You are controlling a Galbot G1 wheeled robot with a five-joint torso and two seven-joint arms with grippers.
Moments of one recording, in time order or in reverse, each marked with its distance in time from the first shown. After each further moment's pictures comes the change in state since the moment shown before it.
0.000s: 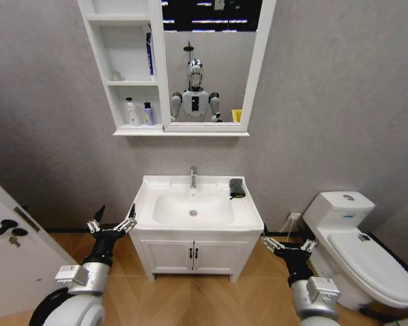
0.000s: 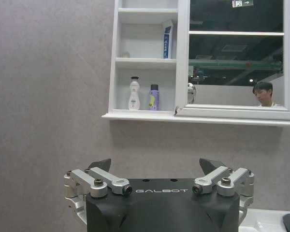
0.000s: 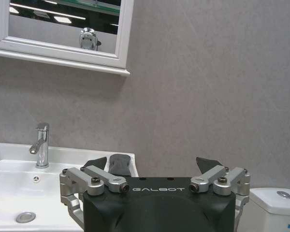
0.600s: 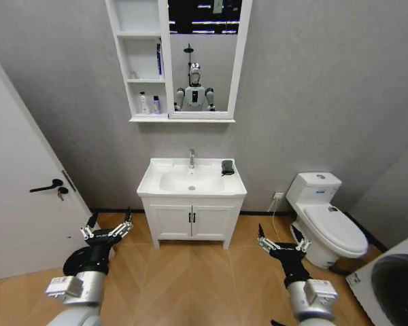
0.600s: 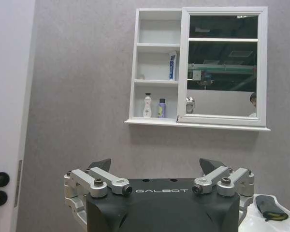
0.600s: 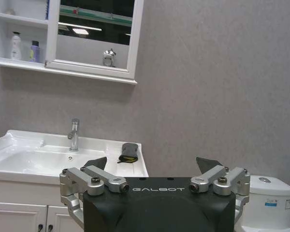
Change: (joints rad) left arm 0.067 -0.053 -0.029 -0.036 0.014 -0.035 0.013; right arm -0.021 -0.003 -0.007 -0.002 -0.006 0.058 -0.070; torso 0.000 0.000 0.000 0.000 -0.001
